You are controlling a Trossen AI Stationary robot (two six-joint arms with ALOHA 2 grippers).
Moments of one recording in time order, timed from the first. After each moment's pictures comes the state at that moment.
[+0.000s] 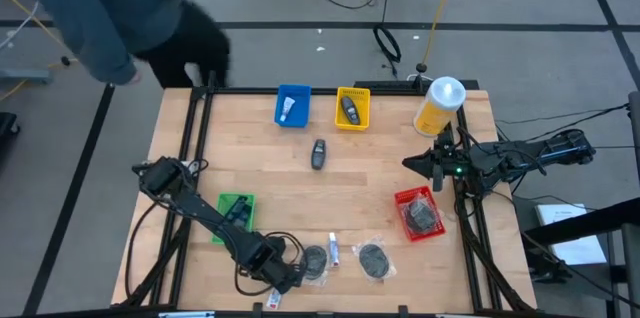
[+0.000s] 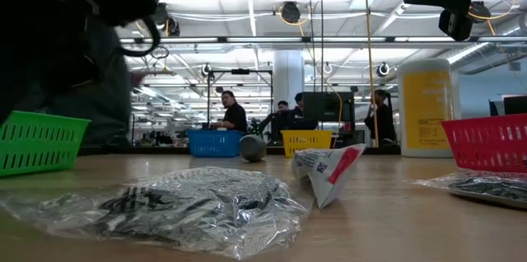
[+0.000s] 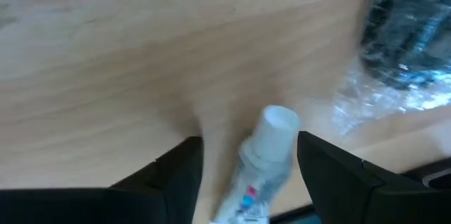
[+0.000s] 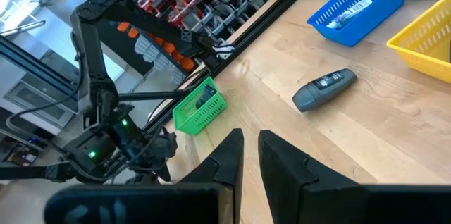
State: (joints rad) left arm -0.64 1.98 1.26 -0.50 0.13 -2.02; right arm 0.25 0.45 0.52 -0.32 0.36 0.82
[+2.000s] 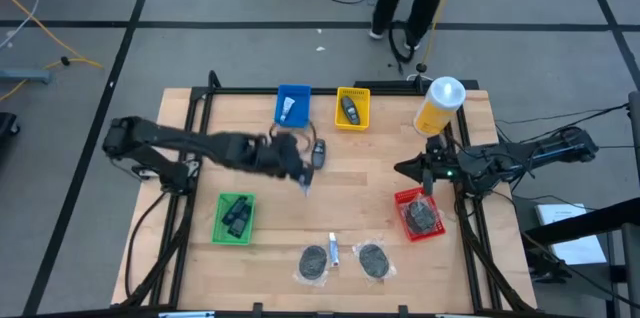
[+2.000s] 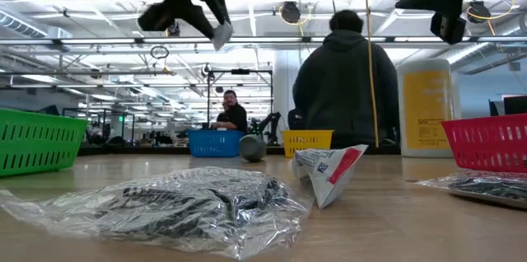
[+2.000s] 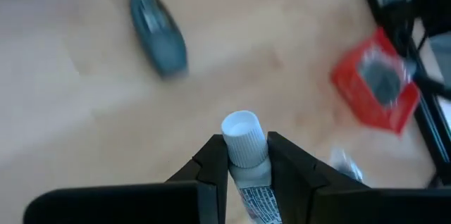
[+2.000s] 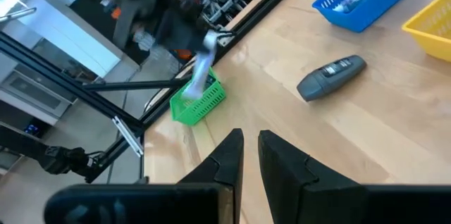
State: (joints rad) left arm -0.09 1.50 1.26 -0.67 -0.24 -1.17; right arm 0.25 0.57 0.52 -0.24 0.33 0.84
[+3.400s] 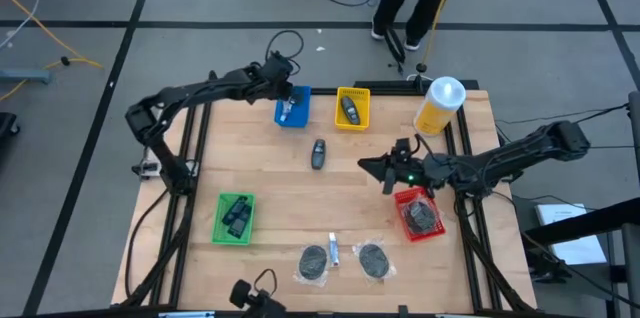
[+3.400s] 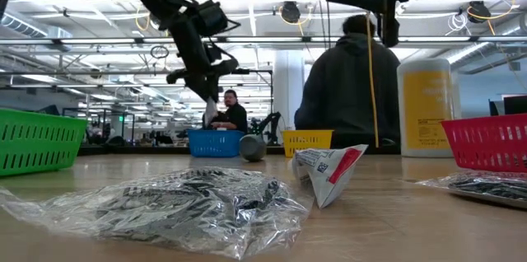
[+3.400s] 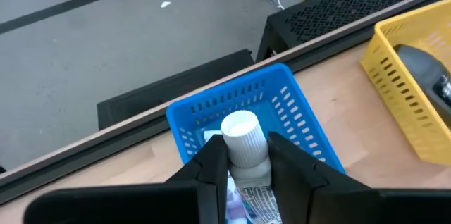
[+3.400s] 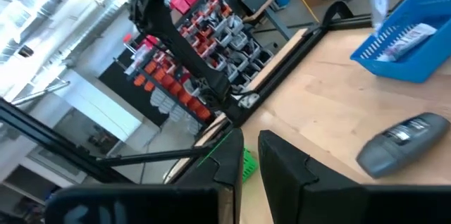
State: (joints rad) left arm 0.65 1.70 1.26 -0.45 -0.24 -0.38; right arm 0.21 1.09 0.52 0.52 0.44 0.83
